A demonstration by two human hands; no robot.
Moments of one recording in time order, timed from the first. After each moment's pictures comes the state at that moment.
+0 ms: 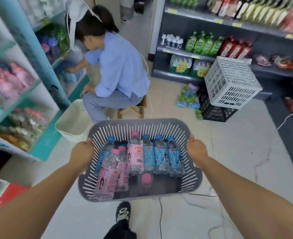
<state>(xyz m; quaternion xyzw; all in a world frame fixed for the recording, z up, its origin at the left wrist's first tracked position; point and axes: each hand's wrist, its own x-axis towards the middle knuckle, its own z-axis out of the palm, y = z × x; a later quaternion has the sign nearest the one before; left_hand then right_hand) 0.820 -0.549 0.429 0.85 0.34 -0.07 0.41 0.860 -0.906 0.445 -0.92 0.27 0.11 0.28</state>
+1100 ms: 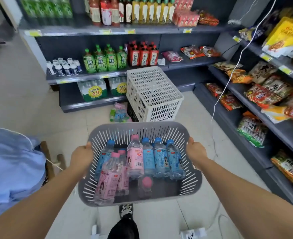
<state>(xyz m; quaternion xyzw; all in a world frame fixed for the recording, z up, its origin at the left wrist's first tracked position) 1.333 -1.015 0.430 0.91 0.11 -0.17 0.36 1.188 -1.347 0.451 -0.81 0.50 0.01 0.30</state>
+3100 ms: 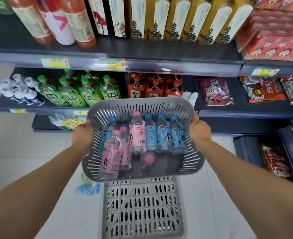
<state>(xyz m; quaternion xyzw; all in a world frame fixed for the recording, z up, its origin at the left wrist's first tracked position) 1.982 -1.465 0.368 0.85 0.33 -0.08 0.40 1.962 -1.822 0.386 -0.91 0.31 0.08 0.27</state>
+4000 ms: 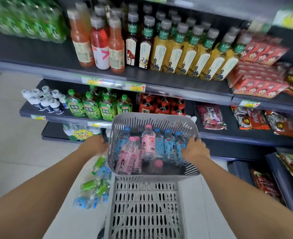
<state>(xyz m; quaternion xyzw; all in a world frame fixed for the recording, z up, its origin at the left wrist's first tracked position) 1.930 -1.423 0.462 0.94 0.09 -0.26 0.21 1.907 -1.749 0.469 -0.95 0.22 0.23 0.00</state>
